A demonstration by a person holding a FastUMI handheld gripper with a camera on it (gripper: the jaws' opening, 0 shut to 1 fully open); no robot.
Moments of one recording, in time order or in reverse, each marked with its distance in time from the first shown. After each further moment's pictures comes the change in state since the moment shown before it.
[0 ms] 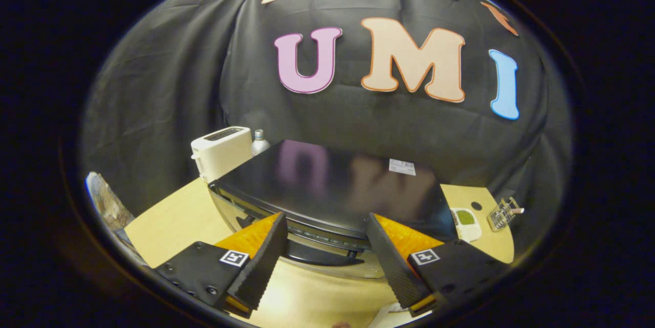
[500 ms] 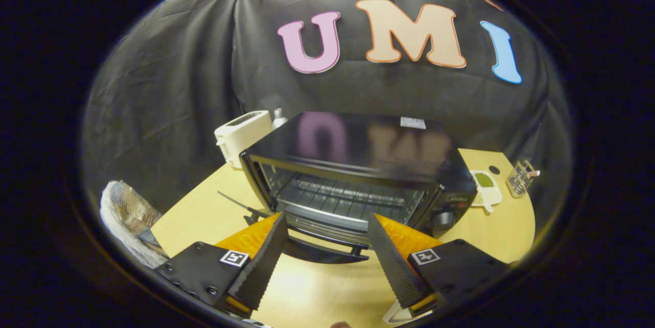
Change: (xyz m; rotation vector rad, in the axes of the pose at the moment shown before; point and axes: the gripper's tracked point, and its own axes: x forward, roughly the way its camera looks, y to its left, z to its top) arm -0.049 0.024 -0.062 0.070 0.137 0.113
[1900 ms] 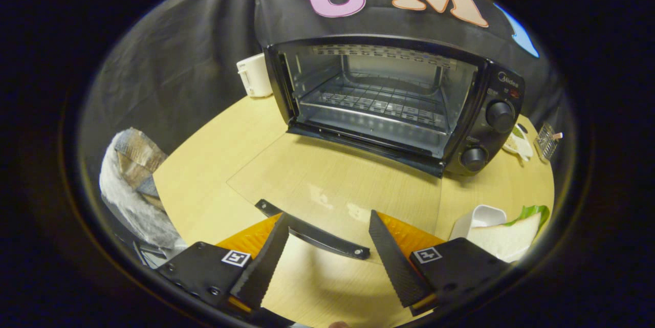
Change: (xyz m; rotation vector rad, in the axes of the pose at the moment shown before) arm -0.002 0.018 -0.129 -0.036 0.206 0.113
